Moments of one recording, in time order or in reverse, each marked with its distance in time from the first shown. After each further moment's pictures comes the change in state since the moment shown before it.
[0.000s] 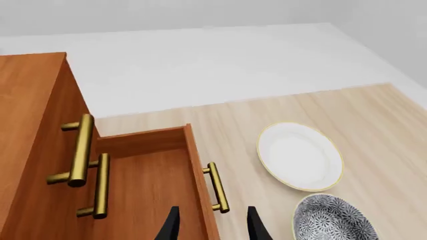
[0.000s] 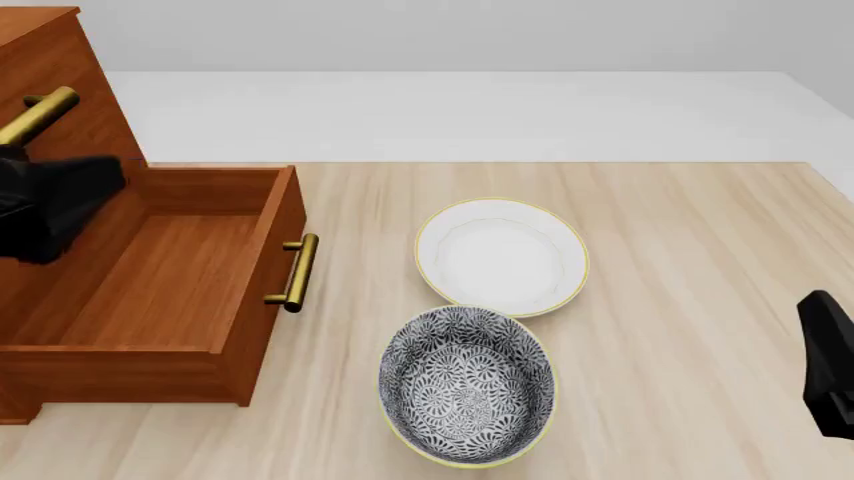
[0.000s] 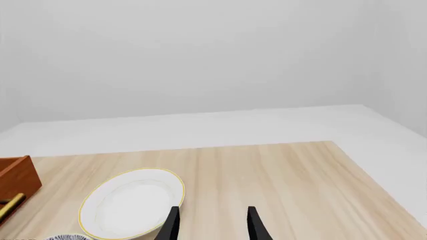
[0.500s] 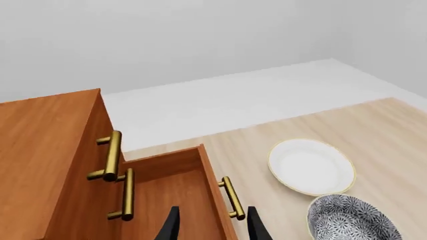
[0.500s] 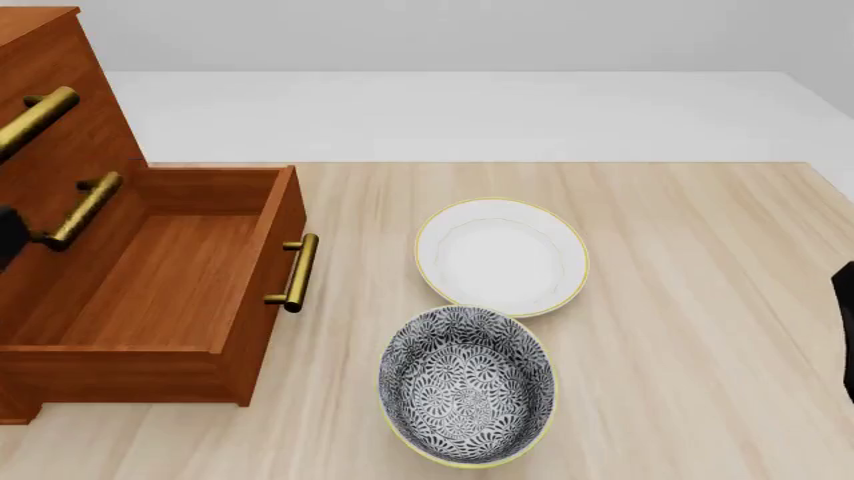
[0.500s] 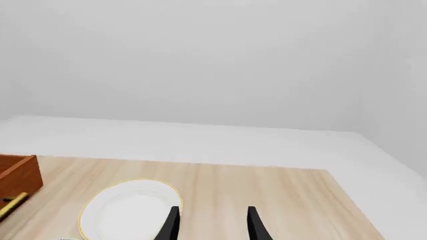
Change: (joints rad) left arm 0.019 -0.343 0.138 -0.007 0.132; right arm 0.043 0.000 -0.141 0.094 -0.106
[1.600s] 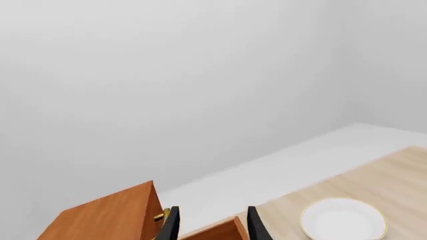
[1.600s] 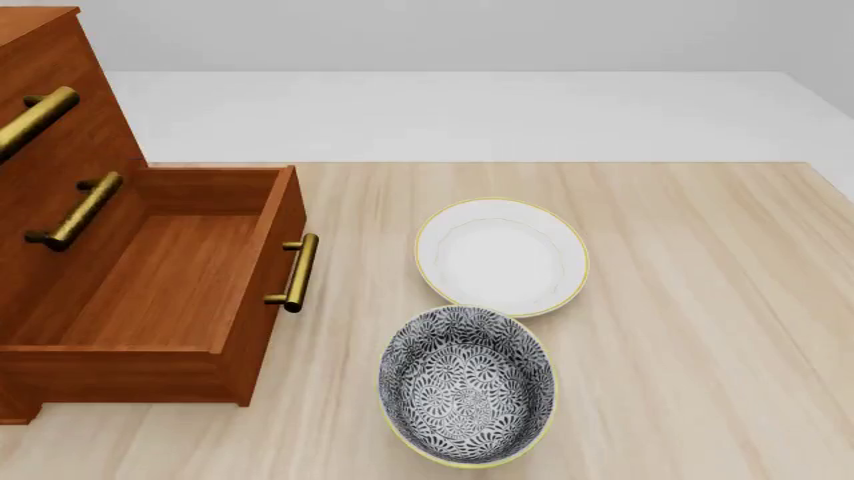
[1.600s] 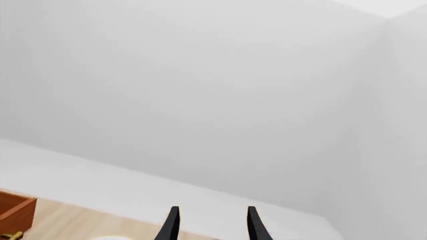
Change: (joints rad) left arm -0.036 -0.231 -0.252 0.095 0.243; right arm 0.075 0.000 -0.724 0.491 -0.230
